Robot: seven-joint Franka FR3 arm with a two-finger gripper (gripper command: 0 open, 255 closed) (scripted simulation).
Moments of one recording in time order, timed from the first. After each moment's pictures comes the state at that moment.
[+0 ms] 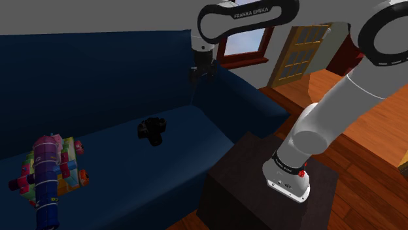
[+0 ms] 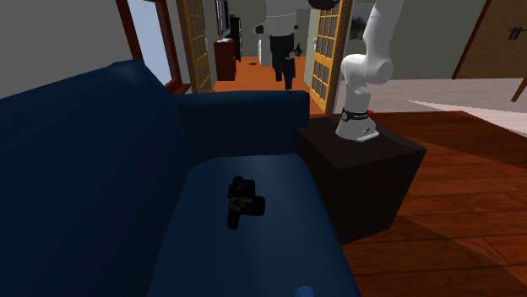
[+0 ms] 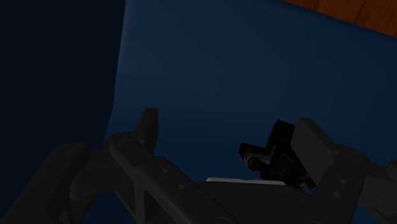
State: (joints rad) arm 0.07 -0.19 0.17 -2.12 0.00 1.80 0.28
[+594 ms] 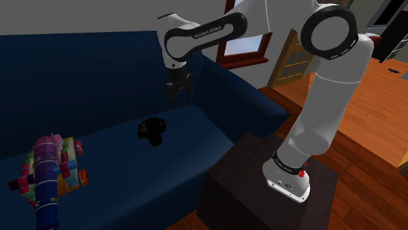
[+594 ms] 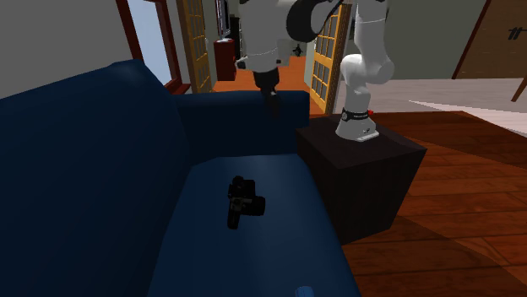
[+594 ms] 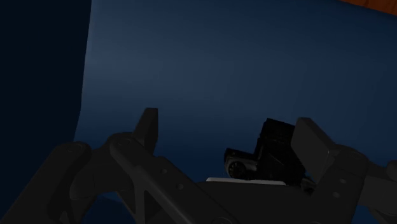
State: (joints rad) arm 0.12 0.19 0.22 -1.87 -0.06 1.81 0.44
